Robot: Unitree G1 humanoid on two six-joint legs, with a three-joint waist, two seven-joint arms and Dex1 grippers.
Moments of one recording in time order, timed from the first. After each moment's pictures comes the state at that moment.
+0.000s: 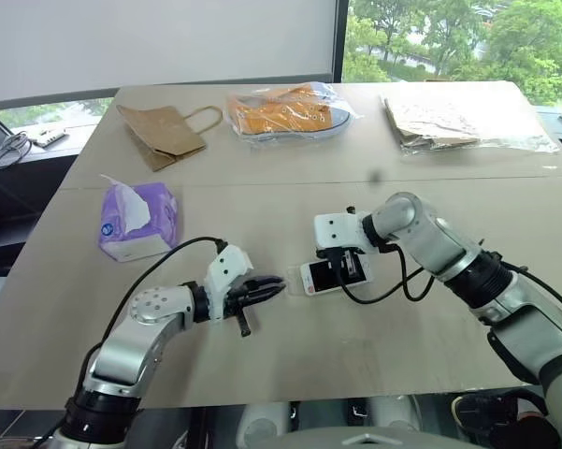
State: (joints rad) left arm -0.01 0.64 -0.05 -0.32 -0.35 0.45 -0.93; right arm -0.85 -0.48 0.67 0.08 -0.10 0.43 1.17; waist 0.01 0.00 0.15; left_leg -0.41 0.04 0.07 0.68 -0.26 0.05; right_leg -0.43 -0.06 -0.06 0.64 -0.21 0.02
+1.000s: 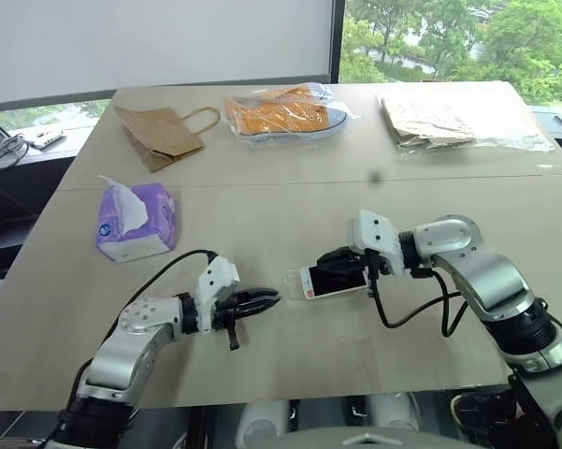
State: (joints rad) left arm 0.02 0.65 -0.04 -0.13 -0.39 0.24 -1.09; right arm -0.52 -0.53 0.37 -0.28 0.19 0.54 1.12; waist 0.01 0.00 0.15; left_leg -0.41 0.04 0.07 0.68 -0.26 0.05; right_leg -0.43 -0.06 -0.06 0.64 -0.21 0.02
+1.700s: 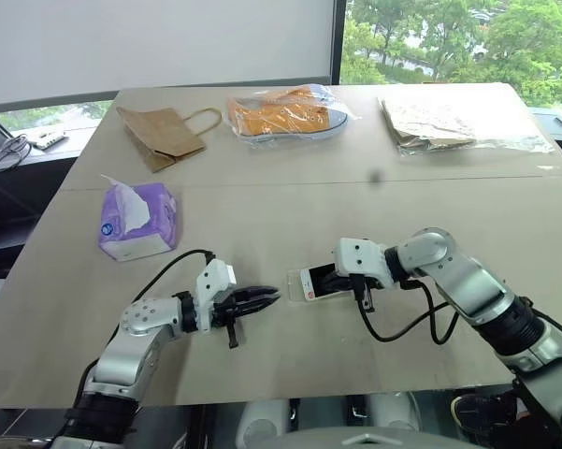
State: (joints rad) left arm 0.02 0.63 -0.04 -0.05 -0.39 0.10 -1.11; right arm -0.57 -0.55 0.53 -0.20 0.05 0.55 1.13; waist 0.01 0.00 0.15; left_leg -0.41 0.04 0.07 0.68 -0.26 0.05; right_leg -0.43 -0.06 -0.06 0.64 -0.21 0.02
